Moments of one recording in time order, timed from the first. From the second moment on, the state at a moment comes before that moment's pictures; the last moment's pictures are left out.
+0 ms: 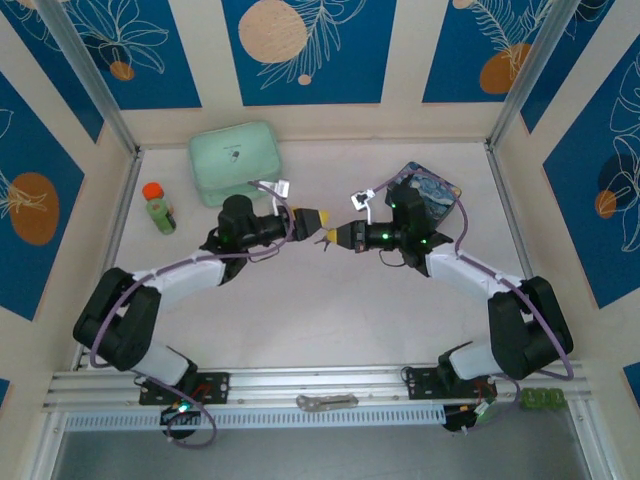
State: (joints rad) left arm -0.53 1.49 0.78 0.64 0.57 -0.76; right arm 0.41 1.39 0.78 0.13 -0.86 0.53
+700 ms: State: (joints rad) left arm -0.61 1.63 0.71 0.92 0.50 -0.94; right arm 0.41 1.37 0.74 0.23 -0.80 0.64
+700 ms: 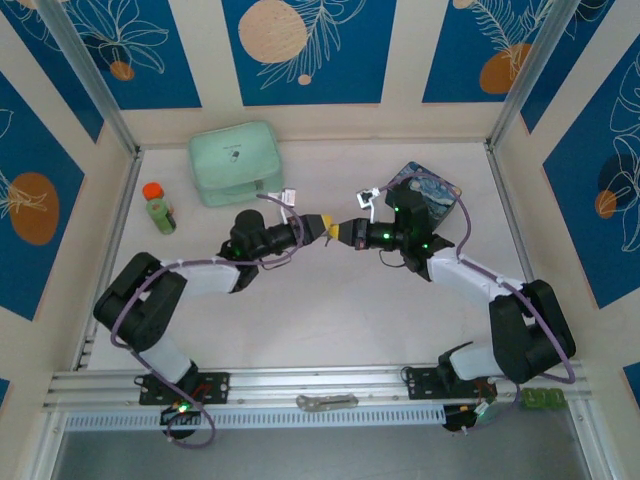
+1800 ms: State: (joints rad) left arm -0.61 1.54 0.79 0.41 0.33 -0.67; right arm -0.11 1.54 1.17 -0.37 -0.14 0.58
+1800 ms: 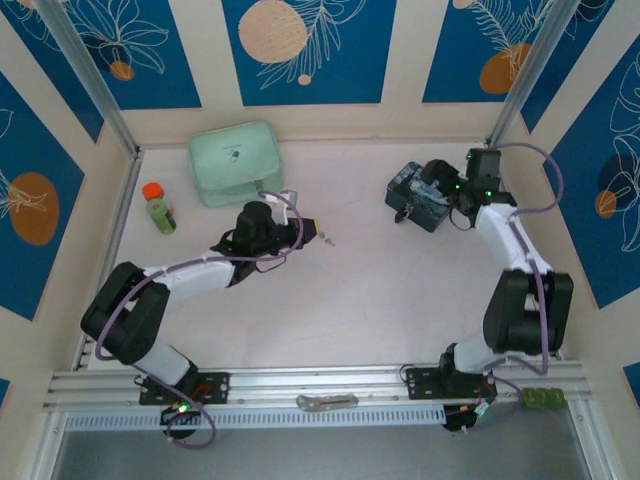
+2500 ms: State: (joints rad) left arm -0.61 1.54 0.79 0.44 0.35 -0.69; right arm -0.17 1.97 1.40 -0.41 -0.22 0.50
